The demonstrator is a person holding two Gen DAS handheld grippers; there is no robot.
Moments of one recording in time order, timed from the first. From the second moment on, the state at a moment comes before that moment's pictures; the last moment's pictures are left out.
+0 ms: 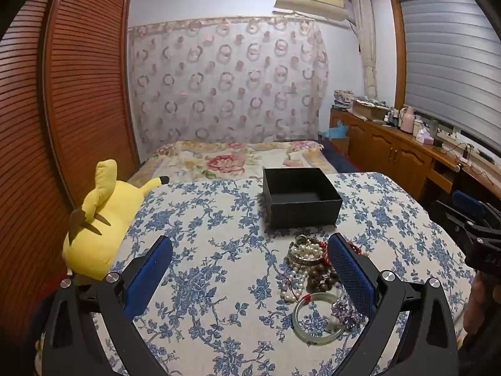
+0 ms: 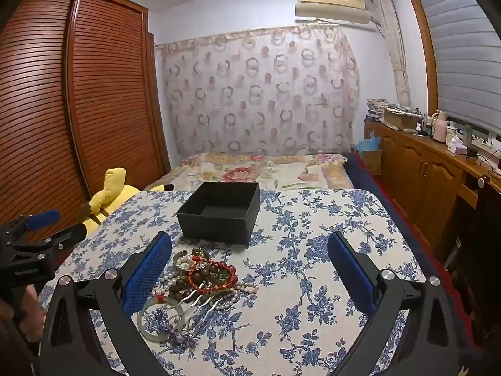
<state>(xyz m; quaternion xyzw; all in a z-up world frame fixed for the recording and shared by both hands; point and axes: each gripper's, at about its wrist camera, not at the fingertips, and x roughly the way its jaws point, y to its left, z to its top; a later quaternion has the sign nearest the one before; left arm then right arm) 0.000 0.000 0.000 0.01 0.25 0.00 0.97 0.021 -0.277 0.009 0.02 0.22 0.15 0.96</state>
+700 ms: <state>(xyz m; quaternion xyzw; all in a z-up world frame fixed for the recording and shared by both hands) -0.004 0.000 0.005 0.00 0.24 -0.01 0.97 0.020 -0.275 0.010 0.02 0.22 0.15 0.96</state>
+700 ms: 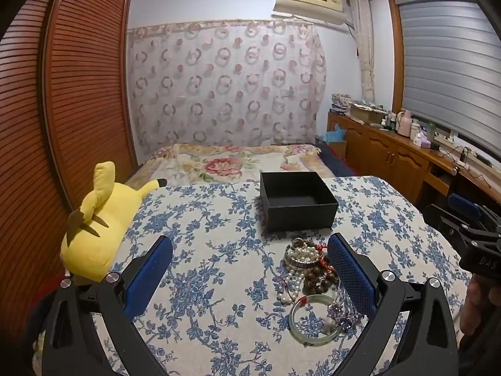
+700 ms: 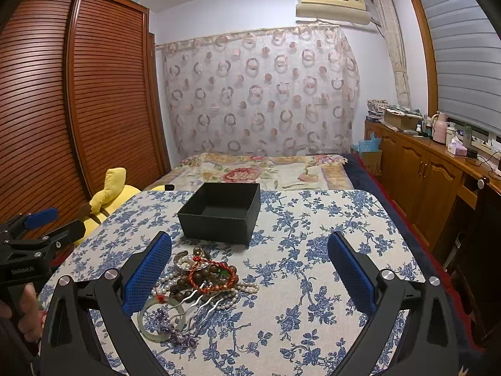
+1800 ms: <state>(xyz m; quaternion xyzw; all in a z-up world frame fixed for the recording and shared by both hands) -0.004 -0.001 0.006 0.00 0.24 -0.01 0.97 0.018 -0.273 0.013 0.02 0.22 0.15 0.96</state>
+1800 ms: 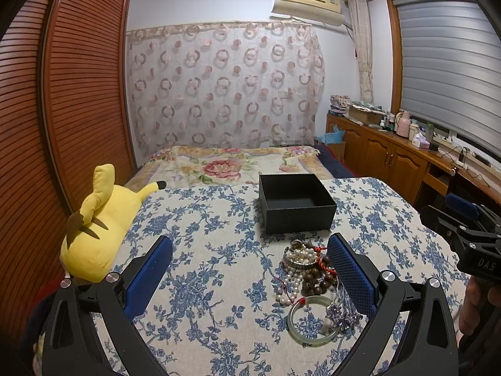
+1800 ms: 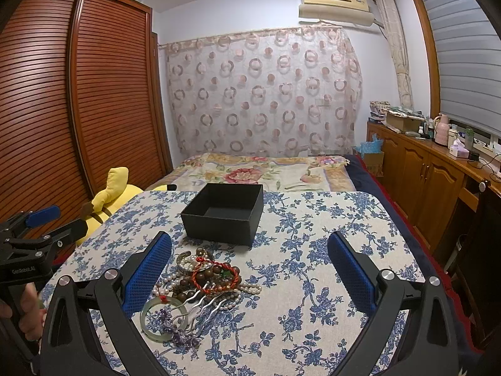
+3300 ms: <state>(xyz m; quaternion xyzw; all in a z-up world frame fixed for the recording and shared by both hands) 0.005 0.015 -0.033 -0.01 0.28 -0.03 0.96 0.024 -0.265 -0.015 -0.01 0.27 0.18 0.95</state>
